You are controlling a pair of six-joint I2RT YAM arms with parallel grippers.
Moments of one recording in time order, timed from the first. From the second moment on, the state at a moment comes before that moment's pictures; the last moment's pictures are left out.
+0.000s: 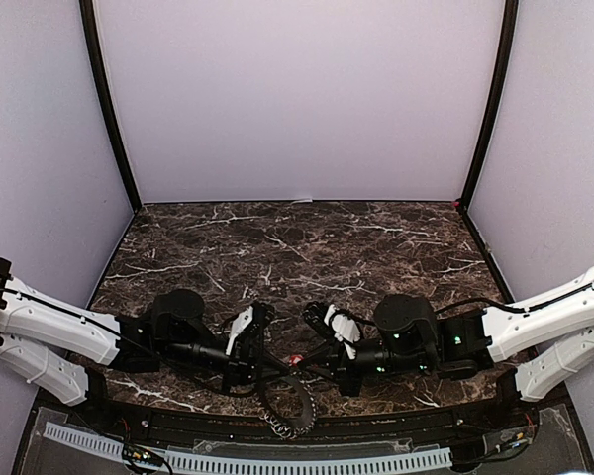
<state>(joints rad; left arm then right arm) -1.15 1.28 0.46 0.47 0.45 -0.26 1.37 1.30 0.67 0.19 -0.02 0.24</state>
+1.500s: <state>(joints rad) -1.17 1.20 0.33 0.63 0.29 -0.27 1.19 1.39 0.73 0.10 -0.30 0.46</state>
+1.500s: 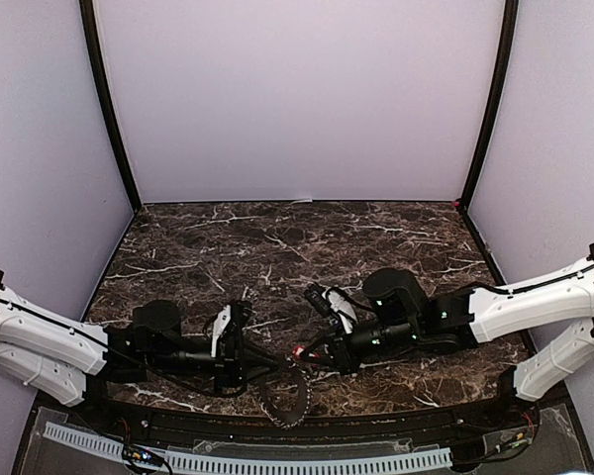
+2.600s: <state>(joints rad) -1.17 1.32 0.52 0.37 0.27 -0.21 1.18 1.35 0.73 0.10 -0.31 0.44</state>
